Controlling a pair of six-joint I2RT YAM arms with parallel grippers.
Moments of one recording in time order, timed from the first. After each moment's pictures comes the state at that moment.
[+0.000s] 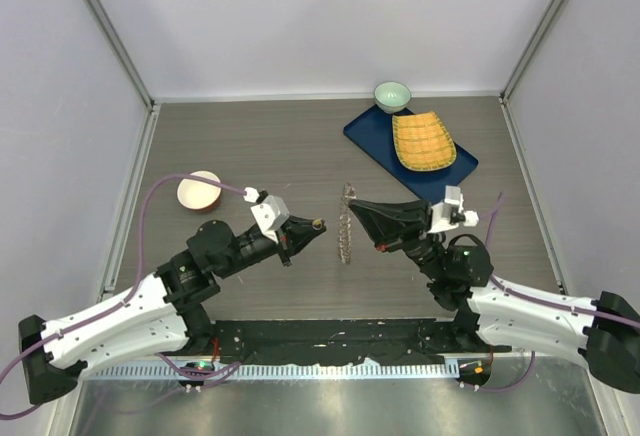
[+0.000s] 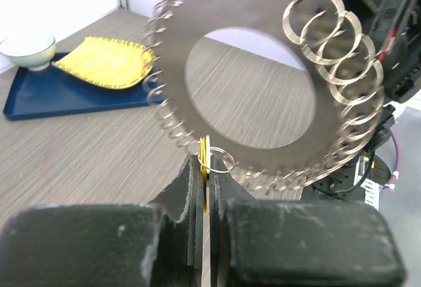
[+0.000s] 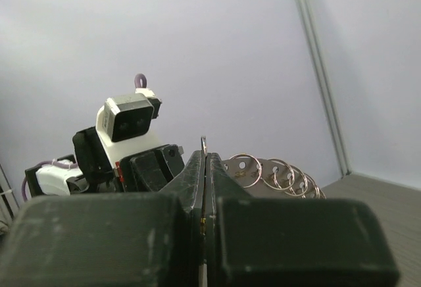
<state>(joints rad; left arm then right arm) -1.03 0.74 0.62 0.17 0.09 -0.09 0.99 0.90 0.35 1.27 -0.01 0.42</state>
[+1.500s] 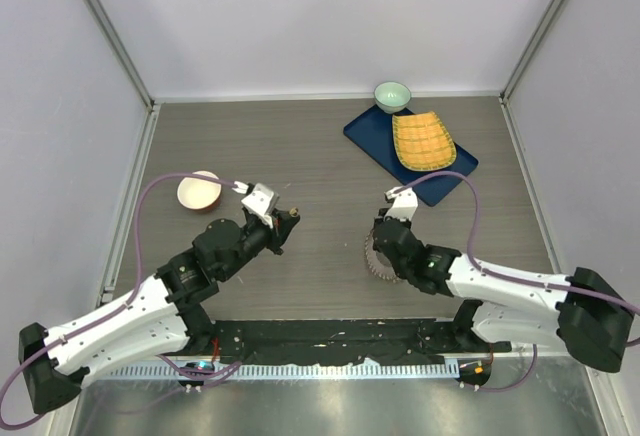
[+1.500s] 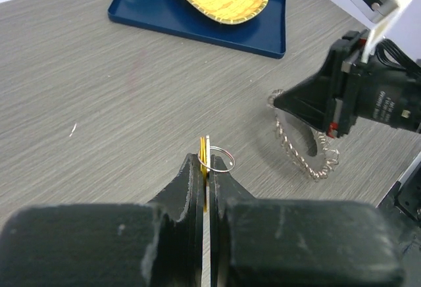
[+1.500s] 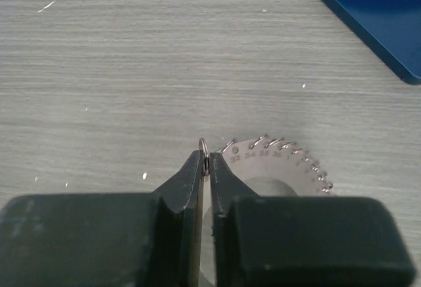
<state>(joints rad) -0.95 0.72 0.58 -0.01 -0.24 -0.18 0.97 1.05 0.48 -0.01 0.72 0.57</state>
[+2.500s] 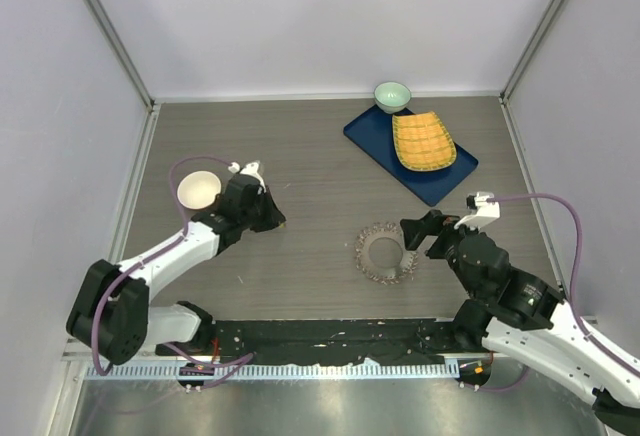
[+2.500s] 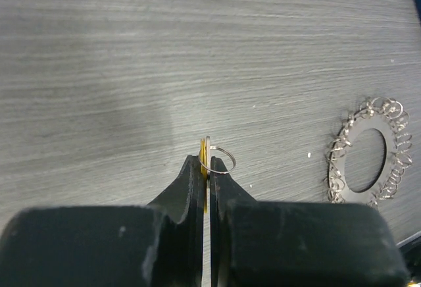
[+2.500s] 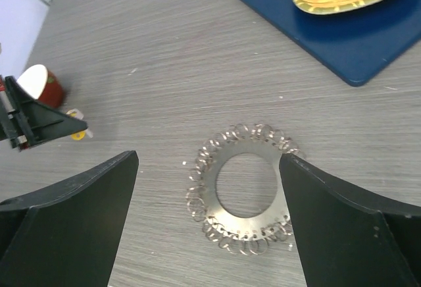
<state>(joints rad) -0.49 1.24 0.66 -0.12 0.04 -0.60 0.90 0.39 0.60 -0.53 0.59 0.64</state>
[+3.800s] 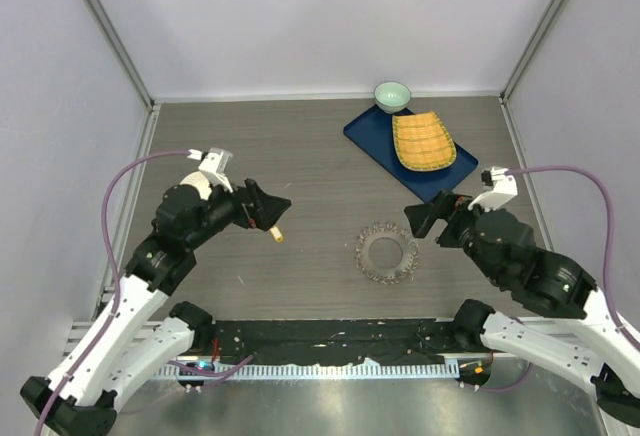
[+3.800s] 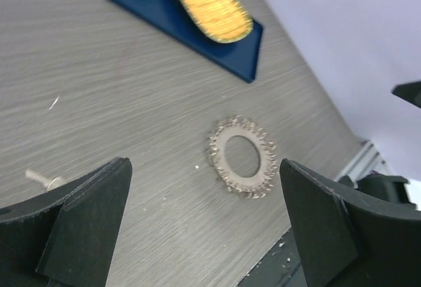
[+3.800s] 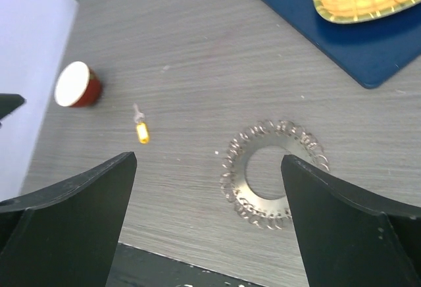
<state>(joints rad) -0.49 0.73 0.77 -0.26 0.20 -0.47 0.90 0.59 0.95 -0.80 0.56 0.72</state>
